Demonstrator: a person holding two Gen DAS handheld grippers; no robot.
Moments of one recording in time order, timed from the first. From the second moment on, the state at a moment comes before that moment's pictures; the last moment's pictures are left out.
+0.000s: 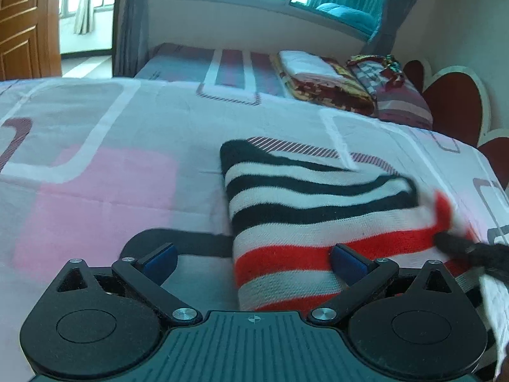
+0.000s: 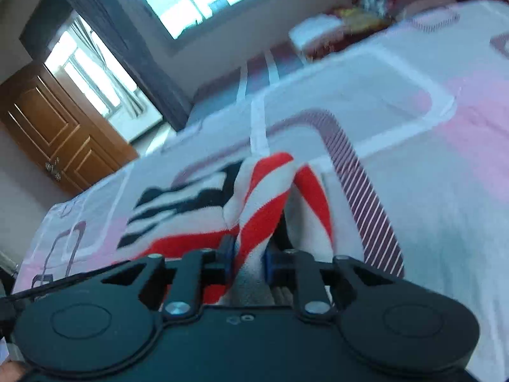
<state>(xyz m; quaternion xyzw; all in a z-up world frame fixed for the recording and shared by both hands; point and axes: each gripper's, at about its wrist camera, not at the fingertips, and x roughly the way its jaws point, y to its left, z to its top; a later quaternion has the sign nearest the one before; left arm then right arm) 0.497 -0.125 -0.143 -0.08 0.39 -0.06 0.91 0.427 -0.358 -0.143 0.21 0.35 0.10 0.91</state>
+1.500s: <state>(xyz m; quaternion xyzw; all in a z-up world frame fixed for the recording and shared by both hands) 0.476 -0.151 -0.128 -0.05 0.41 -0.06 0.91 0.405 -0.322 -0.114 0.05 0.31 0.08 0.95</state>
